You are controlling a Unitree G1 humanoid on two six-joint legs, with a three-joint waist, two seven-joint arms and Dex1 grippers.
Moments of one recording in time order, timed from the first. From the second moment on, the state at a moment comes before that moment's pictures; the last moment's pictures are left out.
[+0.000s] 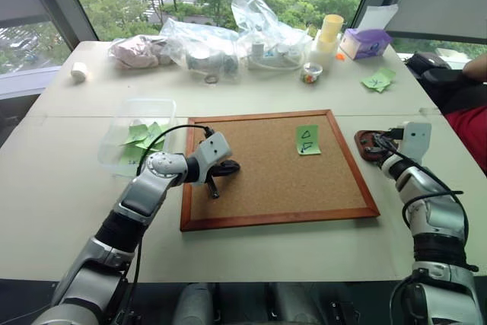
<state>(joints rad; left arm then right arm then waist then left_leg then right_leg) -0.51 0.47 -0.31 0.02 -0.09 0.49 -0.86 -0.37 -0.49 -0.34 0.28 0.29 0.36 0.28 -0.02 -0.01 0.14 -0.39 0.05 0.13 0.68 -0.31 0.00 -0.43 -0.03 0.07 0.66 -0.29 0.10</state>
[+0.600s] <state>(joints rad) -0.51 0.47 -0.31 0.02 -0.09 0.49 -0.85 -0.37 -0.46 -0.36 0.22 0.33 0.32 0.28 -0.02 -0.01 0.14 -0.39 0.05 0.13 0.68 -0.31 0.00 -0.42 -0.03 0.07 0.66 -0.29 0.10</state>
